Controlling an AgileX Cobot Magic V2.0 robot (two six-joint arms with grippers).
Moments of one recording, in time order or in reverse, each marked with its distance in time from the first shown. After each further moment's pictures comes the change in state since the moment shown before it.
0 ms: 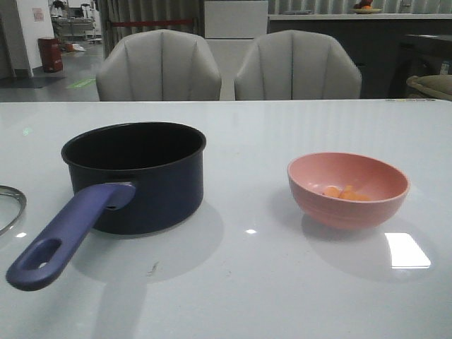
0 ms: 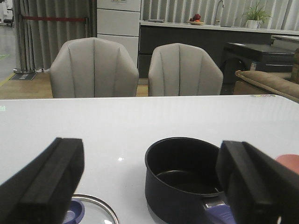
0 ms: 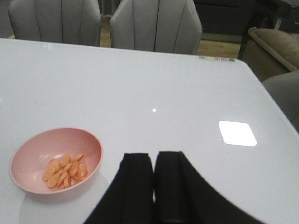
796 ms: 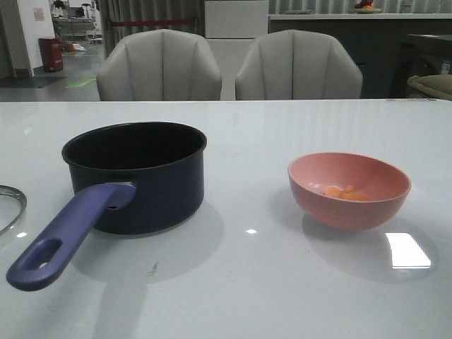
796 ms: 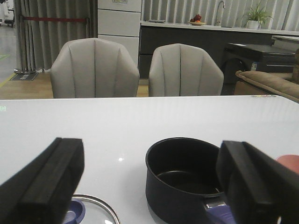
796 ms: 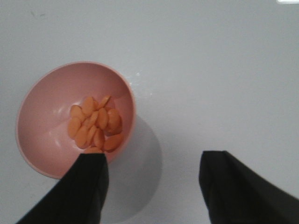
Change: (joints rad) left arm 0.000 0.000 0.000 0.000 -0.002 0.000; right arm 0.067 0.792 -0.320 0.234 0.075 -0.002
